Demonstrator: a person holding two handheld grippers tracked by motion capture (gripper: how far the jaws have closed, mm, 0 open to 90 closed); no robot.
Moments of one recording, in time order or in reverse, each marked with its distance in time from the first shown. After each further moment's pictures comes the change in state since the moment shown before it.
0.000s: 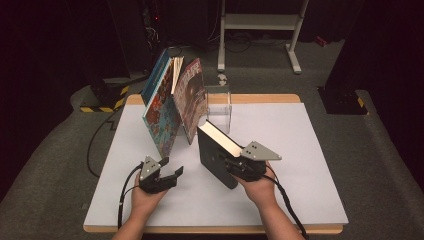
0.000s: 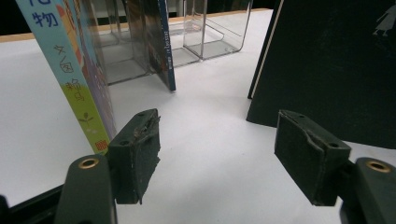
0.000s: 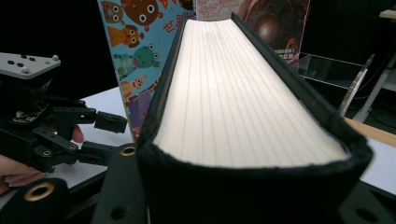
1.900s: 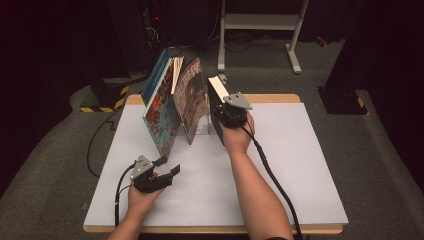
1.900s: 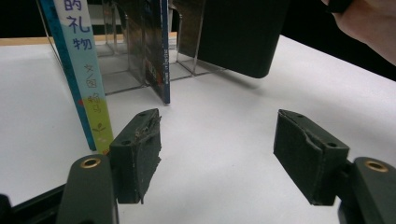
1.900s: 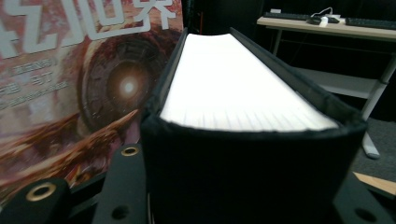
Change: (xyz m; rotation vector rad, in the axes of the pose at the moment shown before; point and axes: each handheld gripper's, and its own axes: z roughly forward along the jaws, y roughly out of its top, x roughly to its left) left arm 0.007 0.011 -0.011 -0.042 -0.064 -0.088; right arm -0.063 0.056 0.126 -0.015 -0.424 0.084
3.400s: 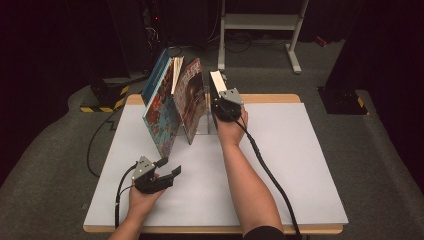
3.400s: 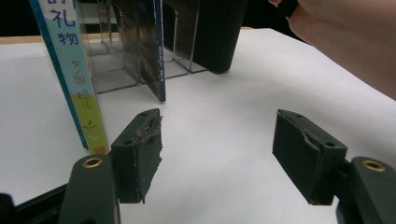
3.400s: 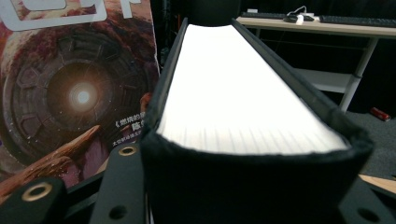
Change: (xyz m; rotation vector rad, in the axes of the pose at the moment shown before) left arm -0.003 -0.003 0.000 0.008 -0.004 0.008; right arm 0.002 -0.009 0.044 -0.015 -0.098 0.037
